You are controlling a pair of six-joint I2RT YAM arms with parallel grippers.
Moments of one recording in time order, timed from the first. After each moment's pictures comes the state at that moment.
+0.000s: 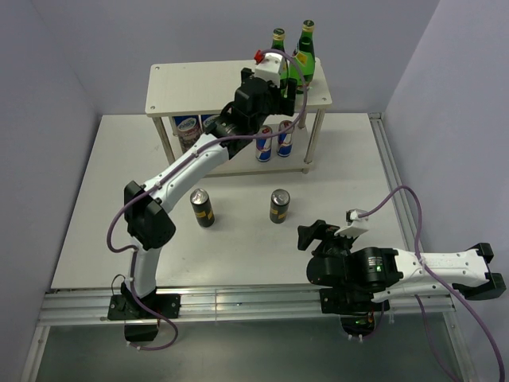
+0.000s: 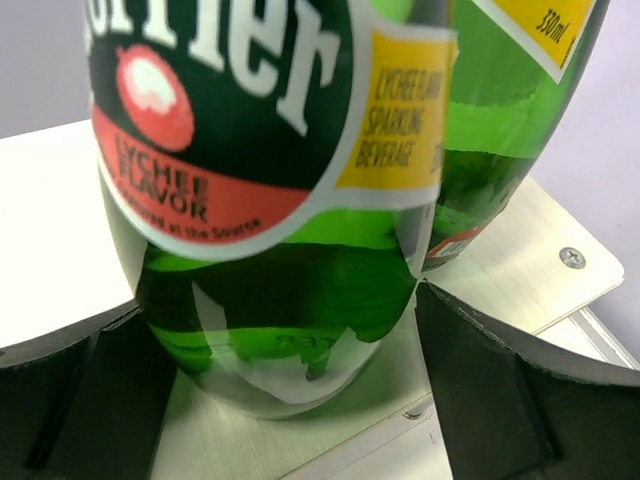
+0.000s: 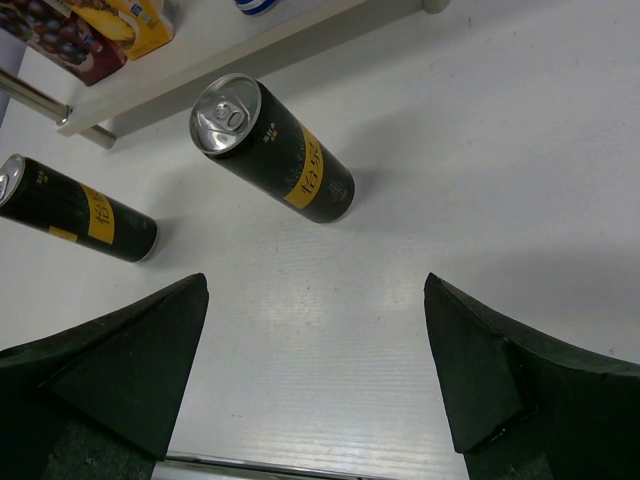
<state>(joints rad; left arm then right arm) -0.77 2.04 2.13 -0.14 -0.34 -0.12 1.52 0.64 0.63 -1.06 1.19 1.50</state>
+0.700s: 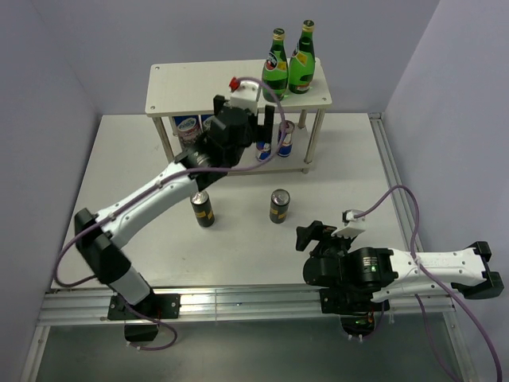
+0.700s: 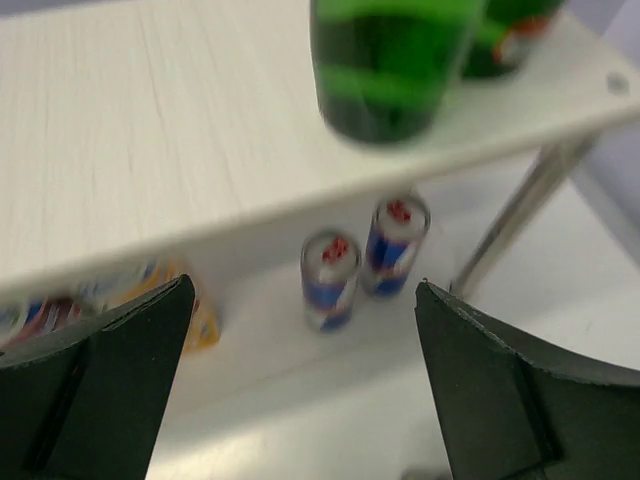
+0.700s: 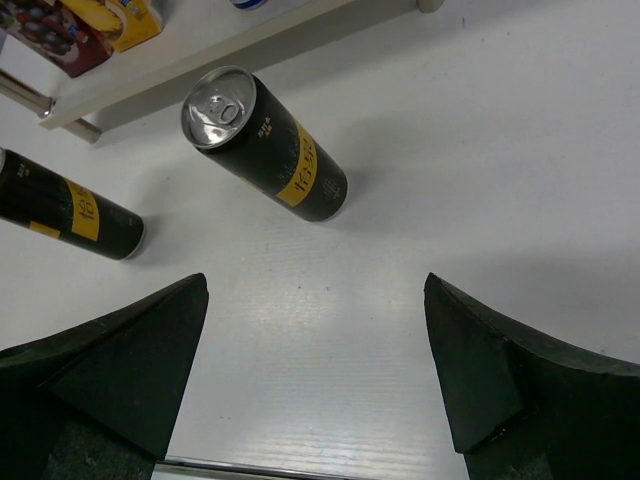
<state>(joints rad) -0.83 1.66 1.69 -0.15 -0.51 -0.12 1.52 0.68 0.63 -1.06 1.19 1.51</state>
